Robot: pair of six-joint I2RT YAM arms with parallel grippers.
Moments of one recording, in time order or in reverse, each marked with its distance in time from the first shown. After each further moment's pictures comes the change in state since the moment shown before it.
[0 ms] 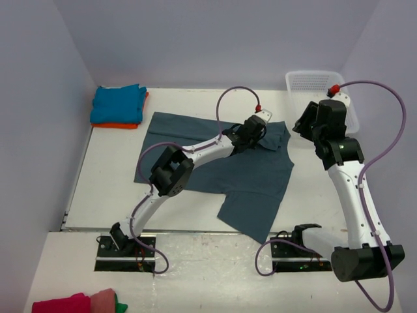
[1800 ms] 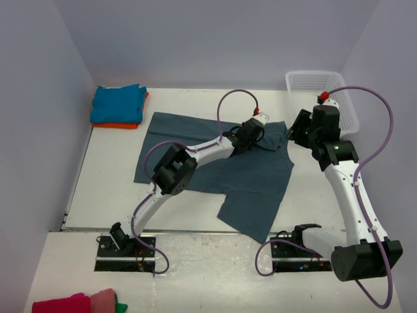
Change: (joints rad) left arm 0.017 0.070 0.016 0.011 -0.063 0.049; right arm 0.000 -0.003 -0.080 -0.002 -0.124 -0.012
